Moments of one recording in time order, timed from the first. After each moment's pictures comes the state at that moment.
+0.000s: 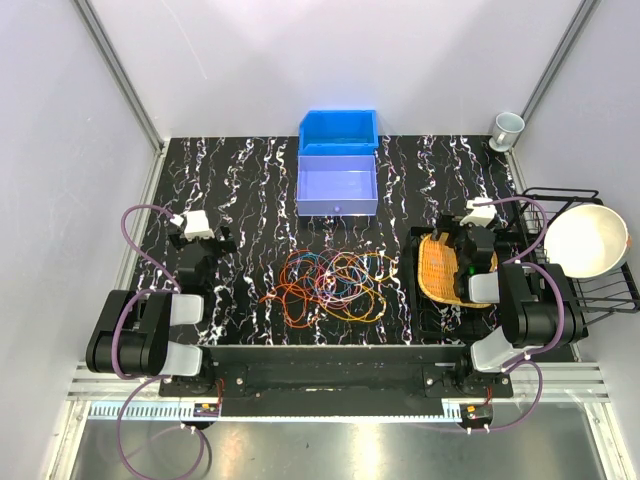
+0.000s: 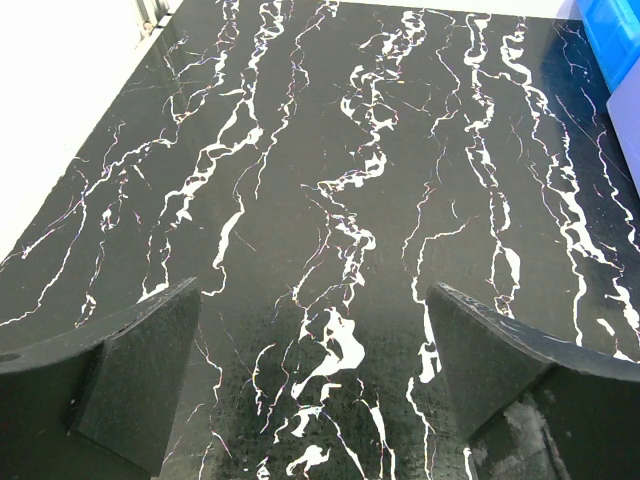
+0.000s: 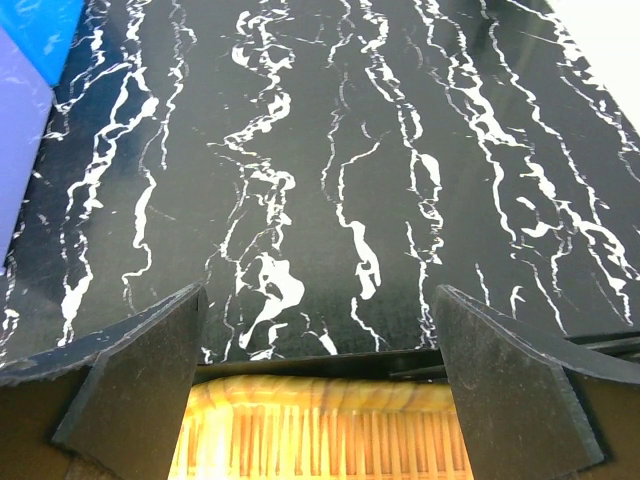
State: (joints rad) left arm -0.06 1.38 0.21 1.06 -0.20 -0.03; right arm -0.01 1.55 0.36 1.03 0.10 0.07
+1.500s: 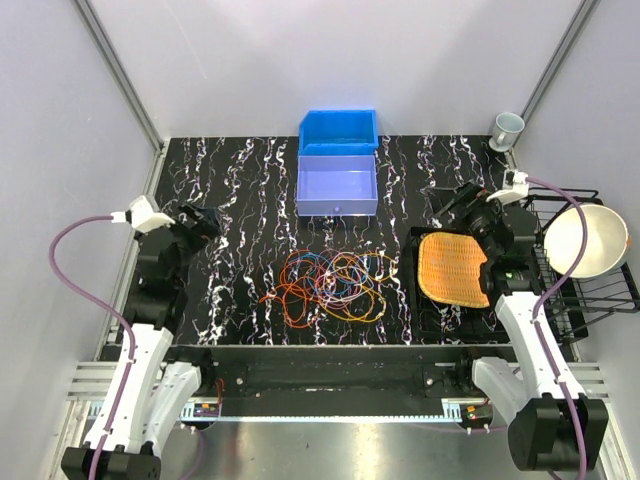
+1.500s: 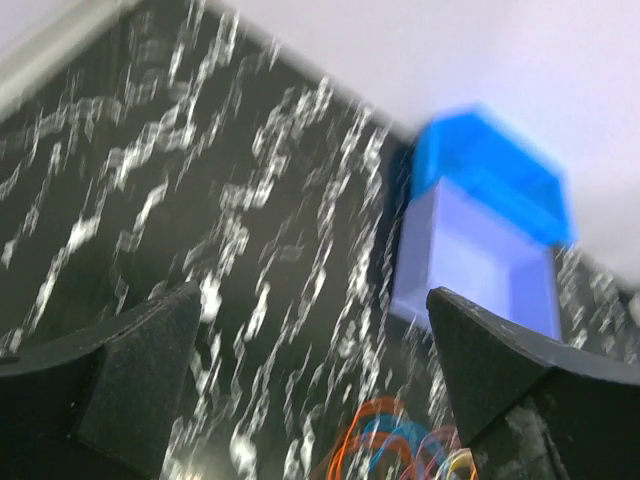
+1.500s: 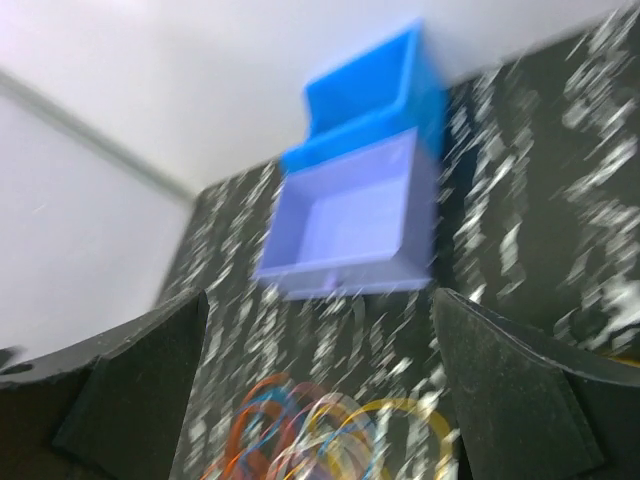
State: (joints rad) left arm -0.09 0.65 0.64 -0.17 -0.22 -0.57; right arm -0.01 0.89 0.65 0.23 -0.28 0.61
